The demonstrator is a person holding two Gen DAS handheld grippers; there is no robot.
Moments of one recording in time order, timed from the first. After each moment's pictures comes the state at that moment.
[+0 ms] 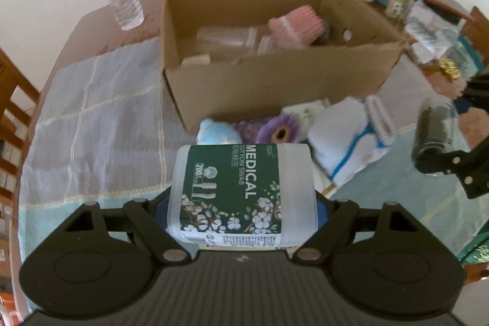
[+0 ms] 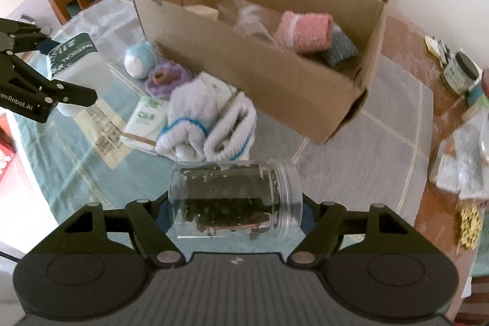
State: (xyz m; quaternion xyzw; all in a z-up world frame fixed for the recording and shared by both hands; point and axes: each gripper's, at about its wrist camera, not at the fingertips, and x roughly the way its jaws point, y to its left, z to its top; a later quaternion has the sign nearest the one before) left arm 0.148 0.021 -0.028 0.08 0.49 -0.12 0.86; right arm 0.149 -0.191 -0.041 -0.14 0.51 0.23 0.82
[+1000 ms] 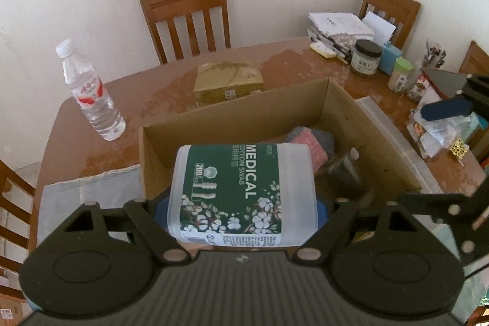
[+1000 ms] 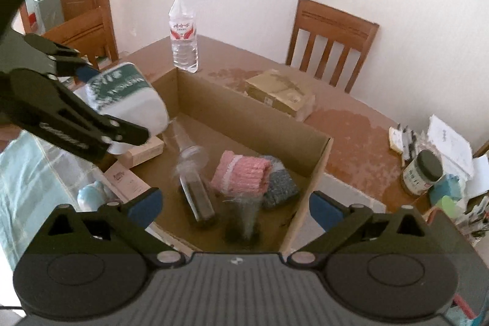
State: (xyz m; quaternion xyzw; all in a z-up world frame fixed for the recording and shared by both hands) left arm 0.298 -0.019 0.025 0.10 0.43 -0.15 0.89; right arm 0.256 -0.196 0.040 -0.13 0.40 0.21 0.88
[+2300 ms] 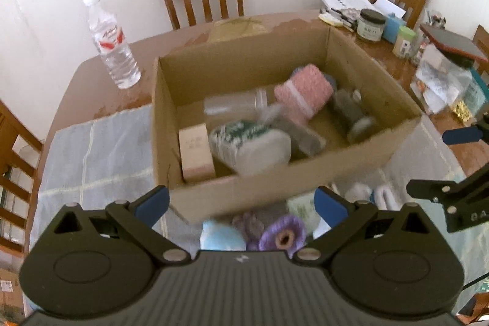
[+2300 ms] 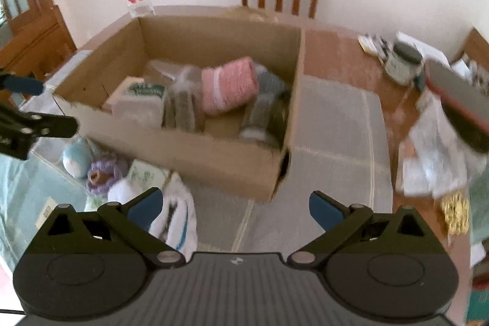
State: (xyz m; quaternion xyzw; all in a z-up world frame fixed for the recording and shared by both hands) left arm 0.216 0.006 -0.009 0.10 0.44 -0.12 0.88; right arm 0.188 -0.212 -0.035 -0.04 0.45 0.10 0.88
